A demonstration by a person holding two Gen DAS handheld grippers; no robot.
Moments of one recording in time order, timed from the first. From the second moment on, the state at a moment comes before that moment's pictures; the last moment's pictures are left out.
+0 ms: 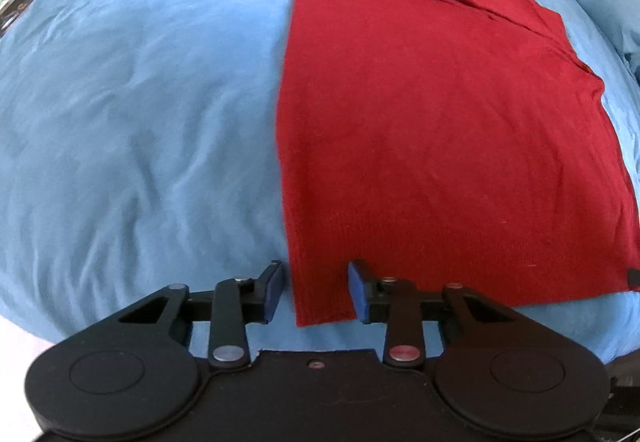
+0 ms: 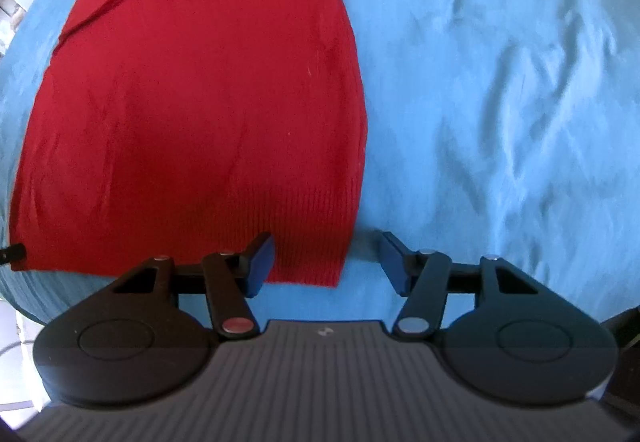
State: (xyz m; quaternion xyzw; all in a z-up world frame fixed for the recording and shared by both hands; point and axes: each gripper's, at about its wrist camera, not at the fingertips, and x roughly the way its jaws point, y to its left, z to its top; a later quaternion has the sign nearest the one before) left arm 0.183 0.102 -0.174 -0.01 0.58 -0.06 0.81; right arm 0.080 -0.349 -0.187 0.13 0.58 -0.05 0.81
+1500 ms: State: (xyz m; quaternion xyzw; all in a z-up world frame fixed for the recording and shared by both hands) left arm 0.575 0.049 -0.087 -0.11 0.45 -0.06 0.89; right arm 0.436 -0.431 -0.060 0.36 0.37 0.00 0.86
